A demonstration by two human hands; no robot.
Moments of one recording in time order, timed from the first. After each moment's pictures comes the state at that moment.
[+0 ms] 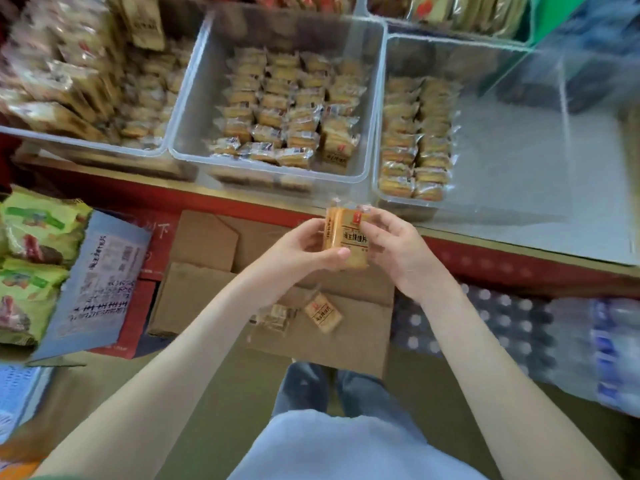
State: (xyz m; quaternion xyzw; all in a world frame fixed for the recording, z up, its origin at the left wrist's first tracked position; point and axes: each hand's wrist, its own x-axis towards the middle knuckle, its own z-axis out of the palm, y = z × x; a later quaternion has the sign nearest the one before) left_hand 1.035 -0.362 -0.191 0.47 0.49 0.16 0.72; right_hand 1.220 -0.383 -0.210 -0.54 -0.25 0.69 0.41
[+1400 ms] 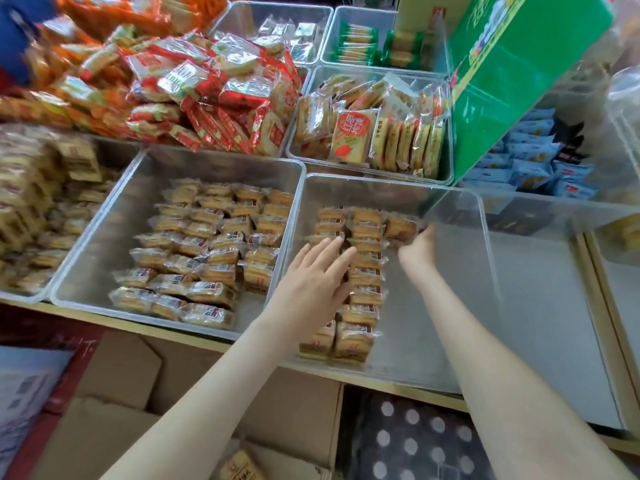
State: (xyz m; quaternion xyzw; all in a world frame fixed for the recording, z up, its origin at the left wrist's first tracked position) left_hand 1.222 -0.219 -0.231 0.88 0.44 0.08 0.14; right_hand 1.438 -0.164 -0.296 -0.81 -0.30 0.35 0.35
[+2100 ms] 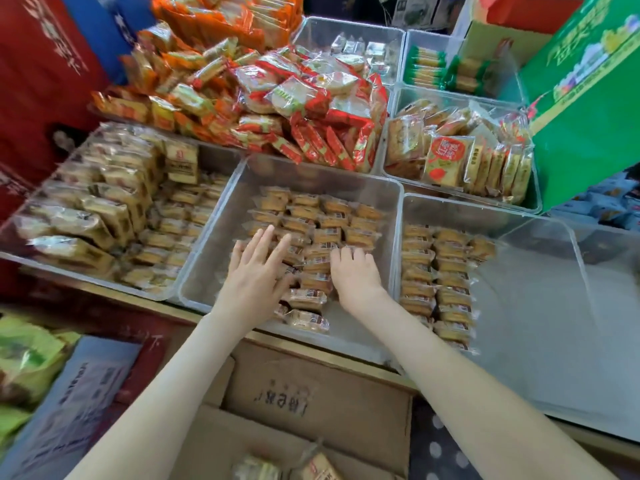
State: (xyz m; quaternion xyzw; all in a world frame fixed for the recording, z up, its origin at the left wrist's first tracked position) left_hand 0.998 -0.176 -0.240 0.81 0.57 0.09 0.11; right_hand 1.182 -0.163 -0.241 -0.62 -0.76 0.02 -0.19
